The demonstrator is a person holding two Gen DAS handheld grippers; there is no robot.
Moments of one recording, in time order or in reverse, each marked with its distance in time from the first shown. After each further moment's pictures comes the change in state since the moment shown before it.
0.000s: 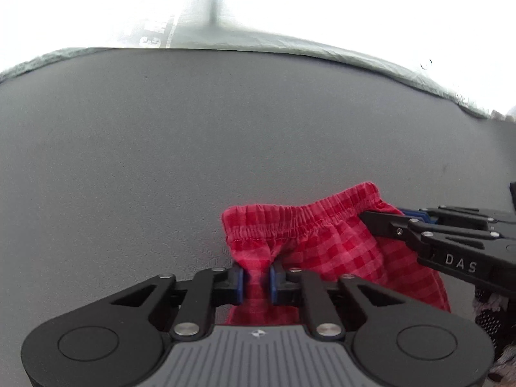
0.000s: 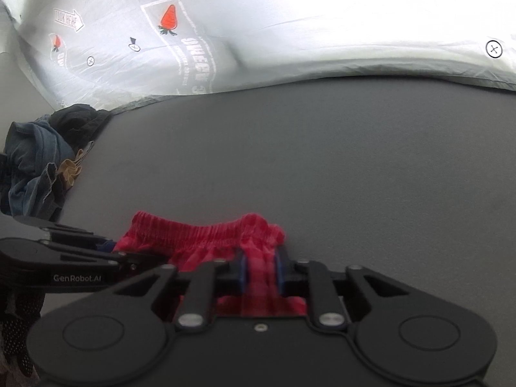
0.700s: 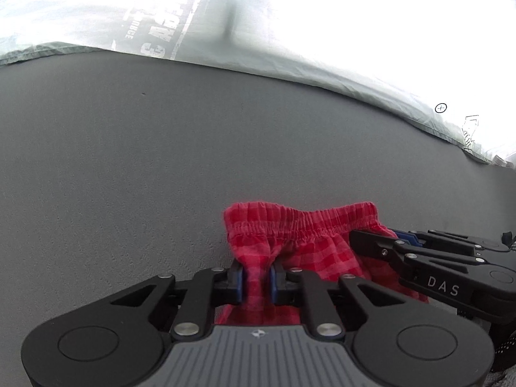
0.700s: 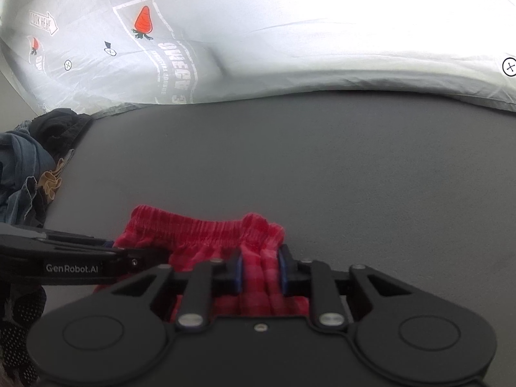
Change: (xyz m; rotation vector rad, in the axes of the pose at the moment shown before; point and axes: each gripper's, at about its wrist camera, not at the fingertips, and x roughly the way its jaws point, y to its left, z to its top) left arm 0.028 0.009 0.036 -0.061 -0.032 -0.049; right arm 0.031 -0.006 0.042 0.002 0.029 -0.040
